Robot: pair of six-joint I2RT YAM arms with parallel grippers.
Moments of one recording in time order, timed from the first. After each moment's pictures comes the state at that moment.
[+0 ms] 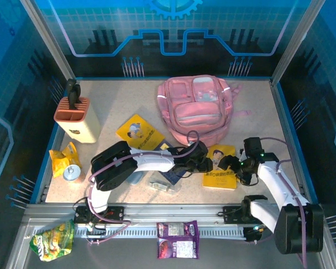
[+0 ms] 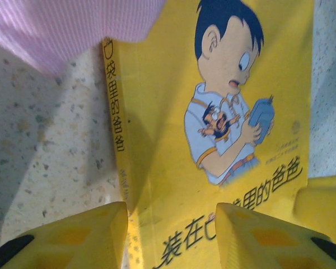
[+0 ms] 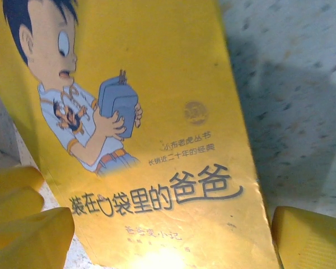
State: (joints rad) left arm -1.03 1.97 1.19 -0.08 0.10 -1.06; right arm 0.04 1.00 0.50 -0.84 -0.33 0.58
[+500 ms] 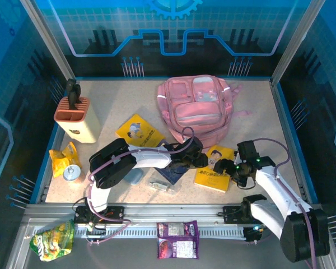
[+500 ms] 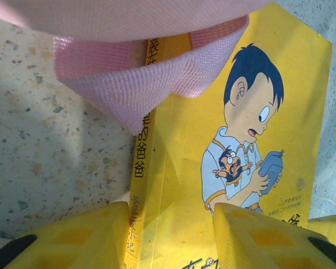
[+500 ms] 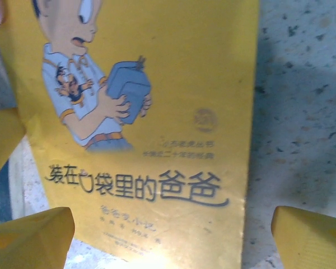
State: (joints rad) left arm -0.98 1.97 1.16 -0.07 0.11 -1.05; right arm 0.14 0.95 0.47 -0.82 -0.31 0.62
